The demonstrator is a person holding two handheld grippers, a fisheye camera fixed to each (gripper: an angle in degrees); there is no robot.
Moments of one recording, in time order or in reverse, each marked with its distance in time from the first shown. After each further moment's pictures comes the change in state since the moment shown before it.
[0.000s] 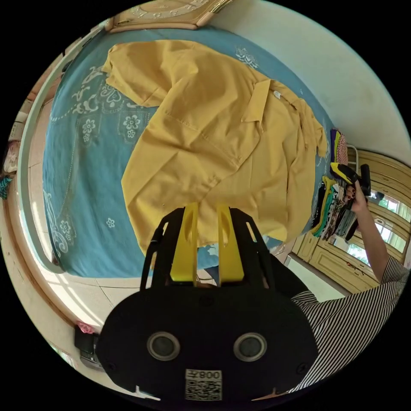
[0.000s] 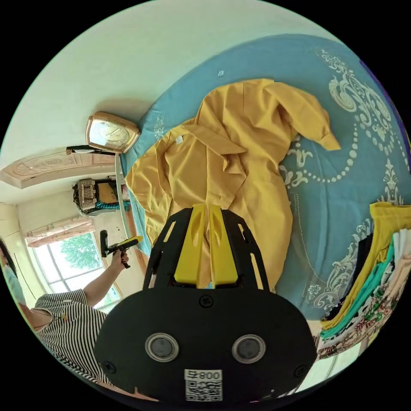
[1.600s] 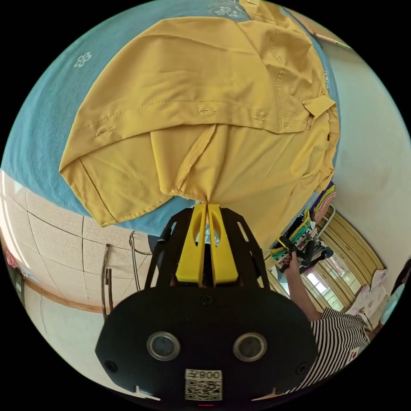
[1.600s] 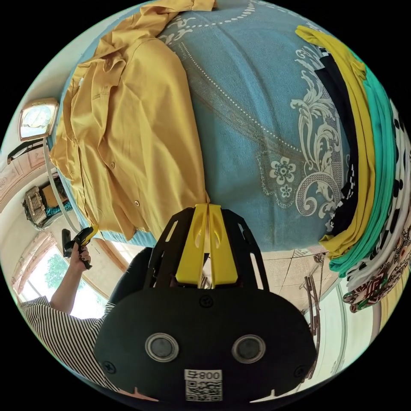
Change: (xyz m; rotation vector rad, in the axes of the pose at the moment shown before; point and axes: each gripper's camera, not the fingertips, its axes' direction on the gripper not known) left arm -0.104 -0.199 0.000 -0.109 0.343 -0.482; right arm 0.248 0.067 0.103 -0.238 0.306 0.253
